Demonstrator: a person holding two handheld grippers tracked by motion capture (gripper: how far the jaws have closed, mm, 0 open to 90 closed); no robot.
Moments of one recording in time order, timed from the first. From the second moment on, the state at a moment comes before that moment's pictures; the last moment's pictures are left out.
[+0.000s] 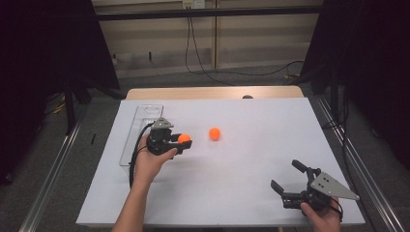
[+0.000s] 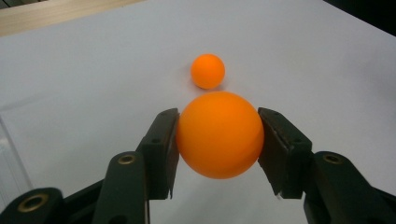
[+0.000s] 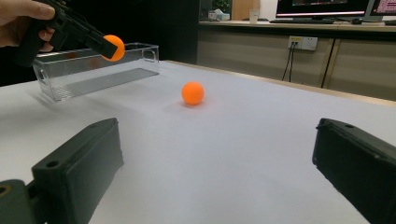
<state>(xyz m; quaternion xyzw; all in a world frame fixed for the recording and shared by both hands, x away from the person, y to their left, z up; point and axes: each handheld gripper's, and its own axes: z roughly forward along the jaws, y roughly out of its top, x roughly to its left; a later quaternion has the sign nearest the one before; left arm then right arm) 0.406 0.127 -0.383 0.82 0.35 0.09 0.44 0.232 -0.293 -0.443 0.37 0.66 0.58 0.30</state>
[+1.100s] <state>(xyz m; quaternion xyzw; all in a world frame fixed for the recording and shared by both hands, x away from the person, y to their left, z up) 0.409 0.142 -0.381 0.81 0.37 0.09 0.44 0.232 -0.293 -0.443 0.37 0.66 0.58 0.30</state>
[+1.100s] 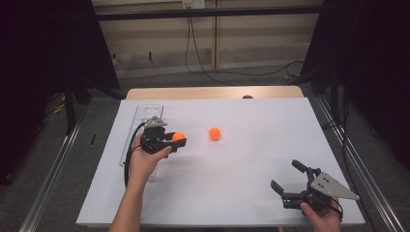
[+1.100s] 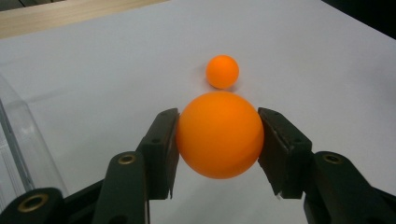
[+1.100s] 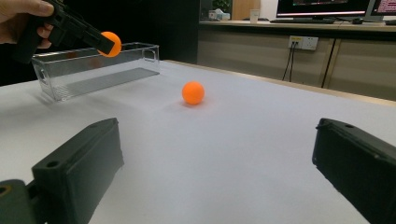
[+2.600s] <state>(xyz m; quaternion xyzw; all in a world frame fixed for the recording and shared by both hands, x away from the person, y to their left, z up) 0.411 0.166 -0.375 0.80 0.40 0.10 0.44 0.231 -0.293 -0.443 0.37 0.66 0.58 0.30</state>
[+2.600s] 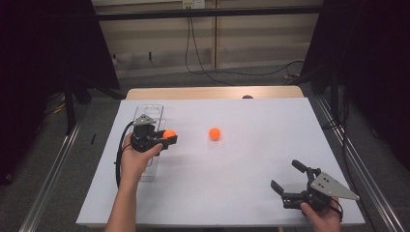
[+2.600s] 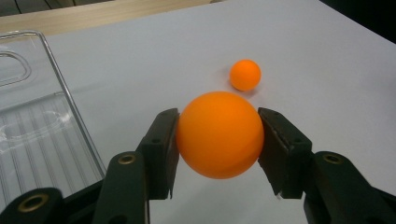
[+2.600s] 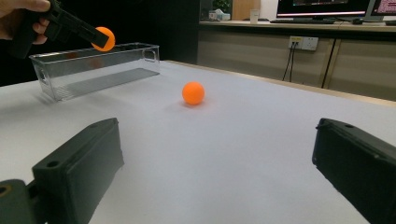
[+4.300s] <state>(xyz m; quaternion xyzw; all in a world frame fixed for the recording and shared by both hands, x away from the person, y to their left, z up) 0.413 0.187 -0.371 0.79 0.42 0.12 0.44 0.231 -0.293 -0.443 0.37 0.66 0.58 0.30</state>
